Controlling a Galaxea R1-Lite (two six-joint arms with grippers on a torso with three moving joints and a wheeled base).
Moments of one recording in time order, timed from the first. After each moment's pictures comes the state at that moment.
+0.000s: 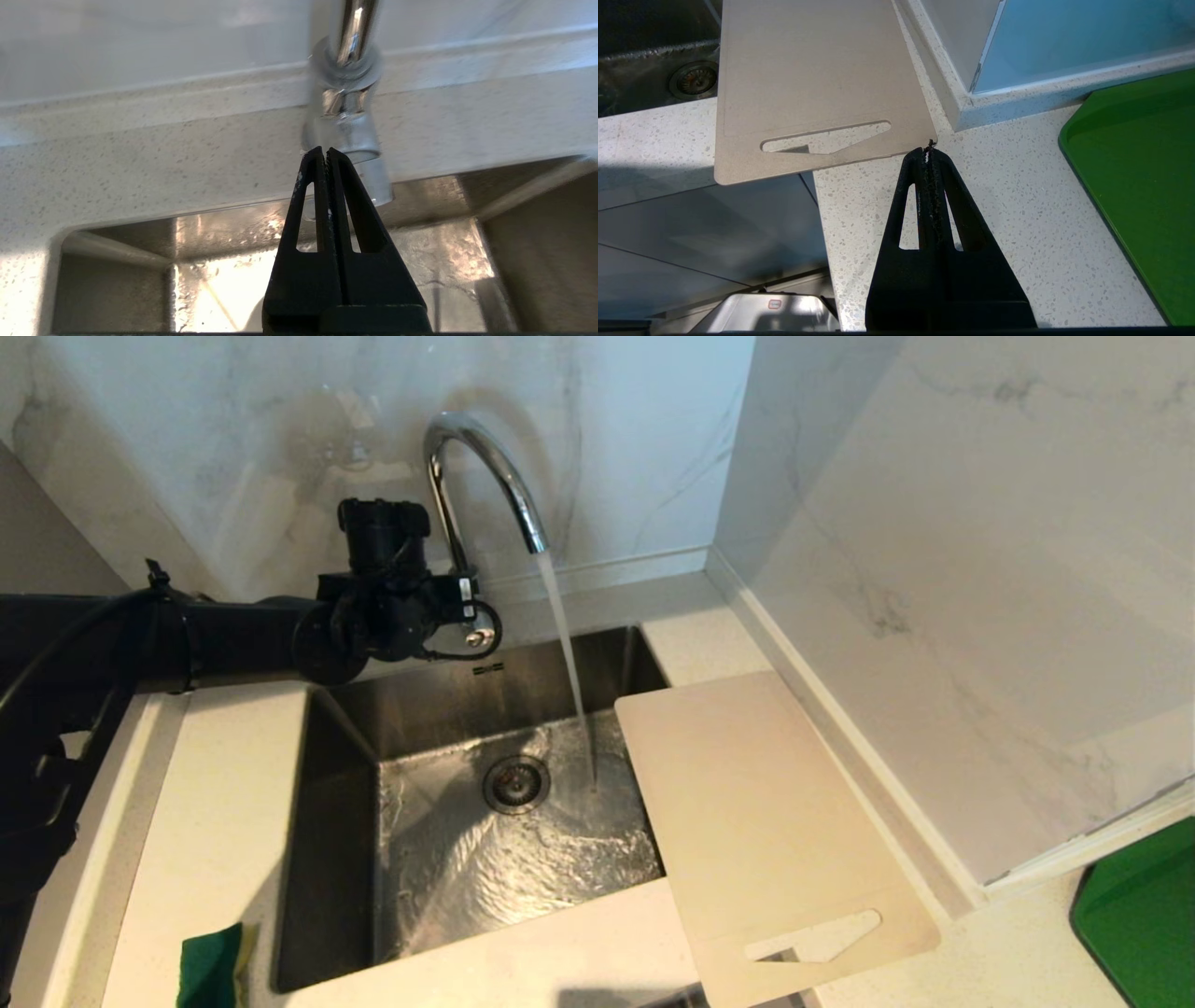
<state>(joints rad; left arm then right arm) -0.44 2.23 -1.95 -0.20 0.52 -0.11 0.00 0.00 0.00 0.01 0.00 -0.01</state>
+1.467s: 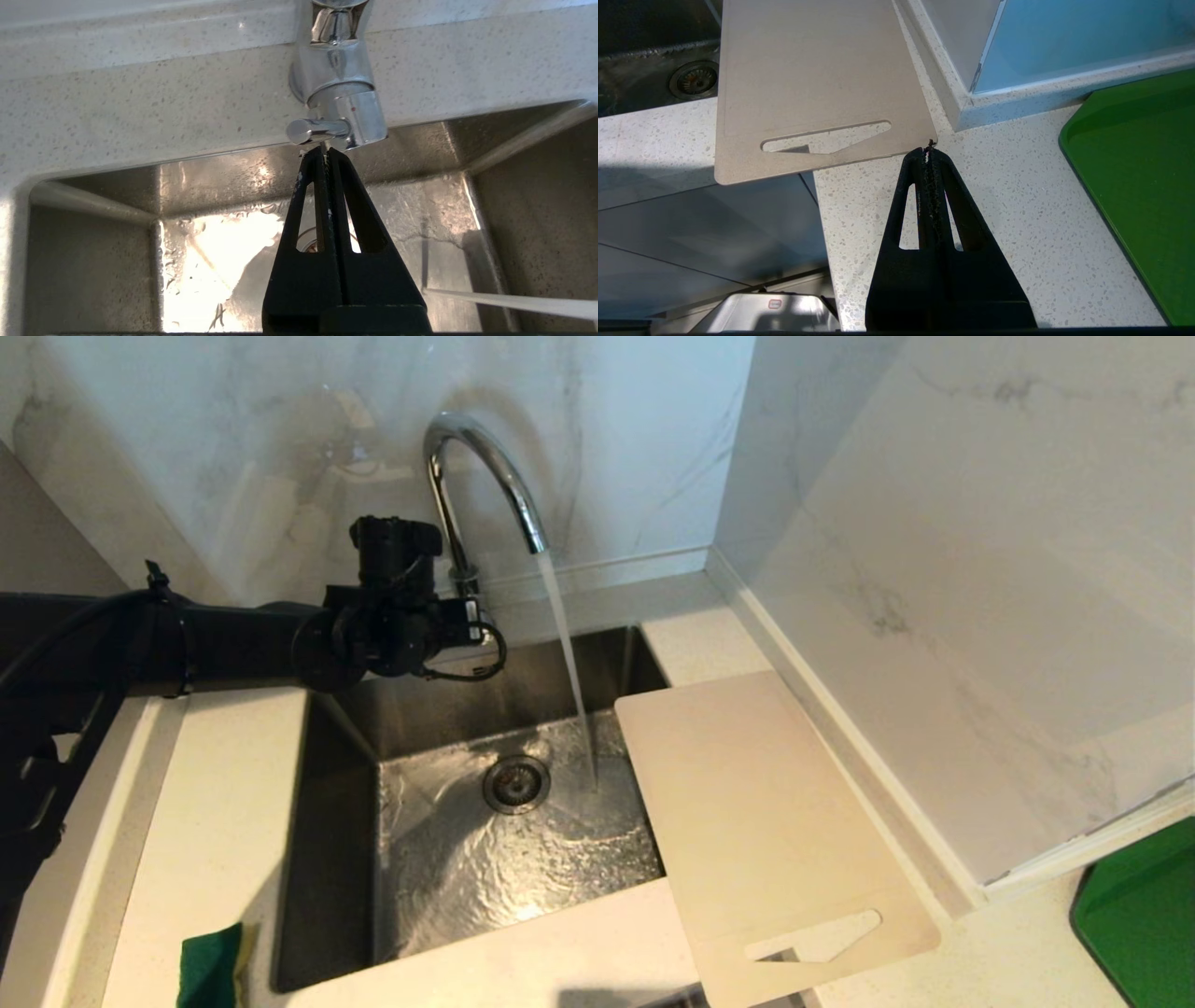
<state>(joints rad) -0.45 2.21 -1.90 -0.11 0.49 -0.19 0.00 0.00 0.00 0.01 0.00 -0.01</state>
